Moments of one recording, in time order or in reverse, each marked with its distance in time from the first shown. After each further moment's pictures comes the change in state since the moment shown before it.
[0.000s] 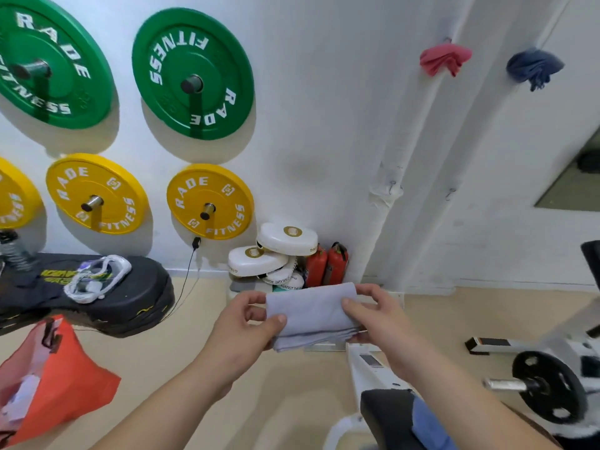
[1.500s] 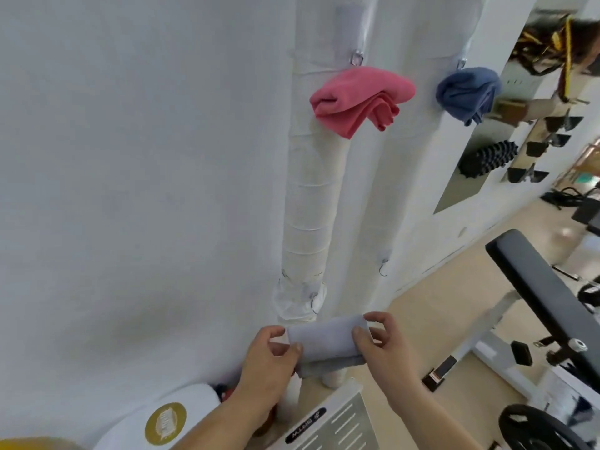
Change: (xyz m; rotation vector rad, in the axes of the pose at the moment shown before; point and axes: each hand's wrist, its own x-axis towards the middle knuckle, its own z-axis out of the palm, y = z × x) left_hand 0.677 0.160 0.317 0.256 -0.426 0.017; right_hand 0.568 -0.077 -0.245 0.032 0.815 0.085
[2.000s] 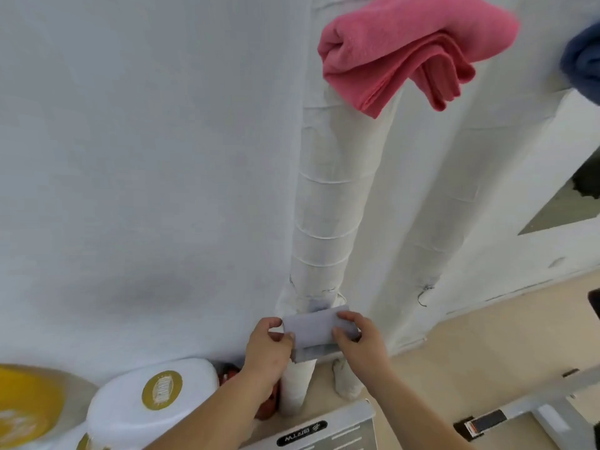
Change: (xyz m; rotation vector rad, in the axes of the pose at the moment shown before) left_hand 0.123 -0.027 0.075 -0.062 0.290 -0.211; right_hand 0.176 0.058 0.037 -0.247 -0.361 -0.095
